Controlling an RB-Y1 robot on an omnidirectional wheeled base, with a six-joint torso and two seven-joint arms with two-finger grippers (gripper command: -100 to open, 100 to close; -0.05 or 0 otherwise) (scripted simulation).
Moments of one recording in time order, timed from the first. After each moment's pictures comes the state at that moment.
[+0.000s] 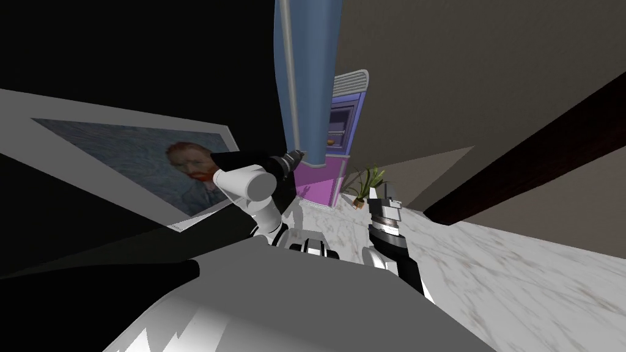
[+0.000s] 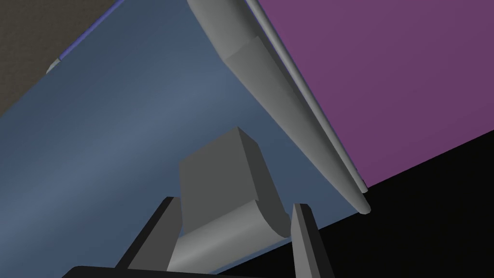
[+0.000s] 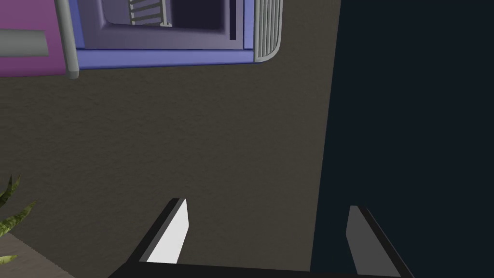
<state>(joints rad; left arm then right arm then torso) -0.60 -0.03 0.07 -2.61 0.06 1.59 -0.62 0.51 0.00 0.07 -2.33 -0.03 -0.49 0.12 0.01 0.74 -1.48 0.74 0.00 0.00</state>
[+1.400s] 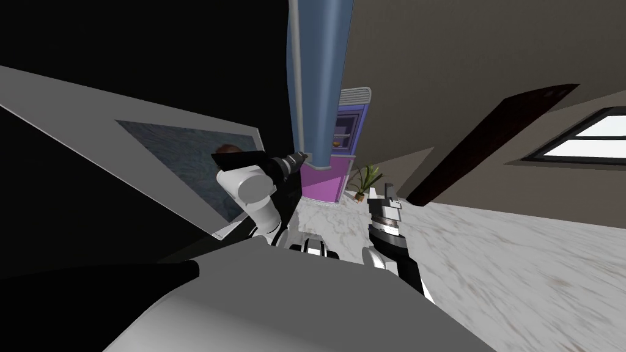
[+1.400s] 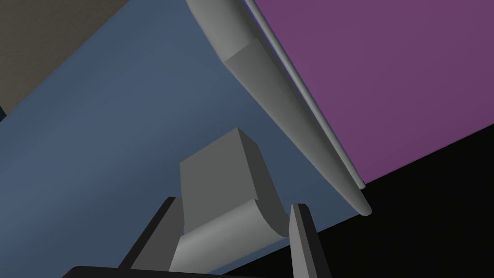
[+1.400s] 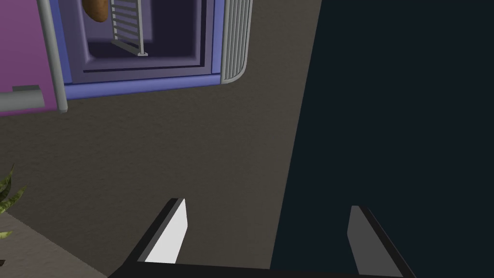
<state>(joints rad) -0.59 -0.02 0.11 -2.61 0.22 1.60 -0.62 0.52 0.00 0.07 -2.33 -0.03 -0.49 0.12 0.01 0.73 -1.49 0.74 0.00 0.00</state>
